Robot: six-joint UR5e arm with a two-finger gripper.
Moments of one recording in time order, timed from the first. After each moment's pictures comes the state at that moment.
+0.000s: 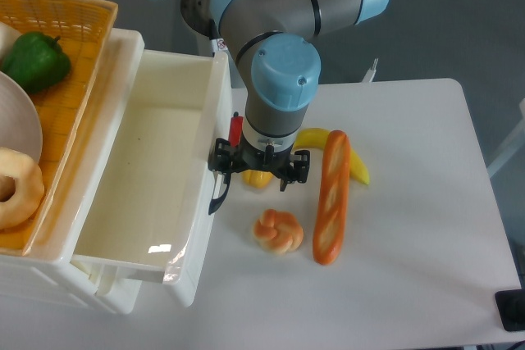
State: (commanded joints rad) arm 2.42 -1.89 -1.43 -1.43 1.44 0.48
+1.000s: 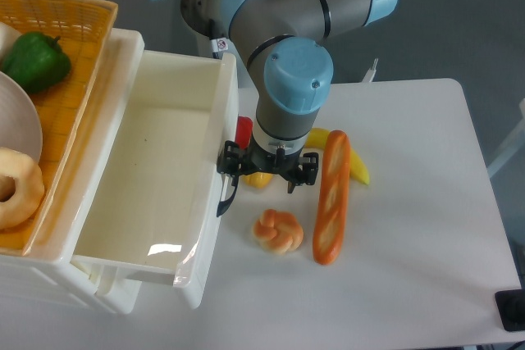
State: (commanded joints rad) arm 2.43 -1.91 -1.42 -1.43 1.43 0.50
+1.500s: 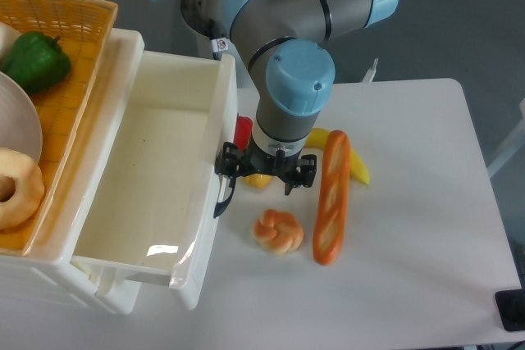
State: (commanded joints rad) arm 2.45 -1.91 -1.43 -1.43 1.38 0.50
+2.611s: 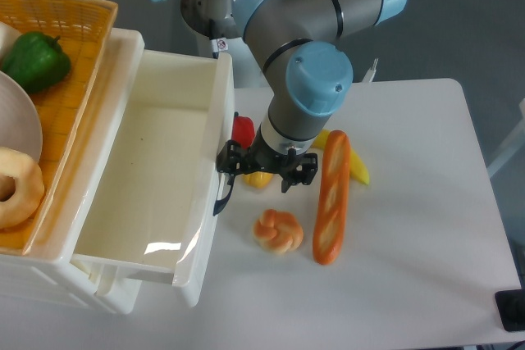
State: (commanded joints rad) arm 2.49 -1.89 -1.45 -1.47 1.30 0.50
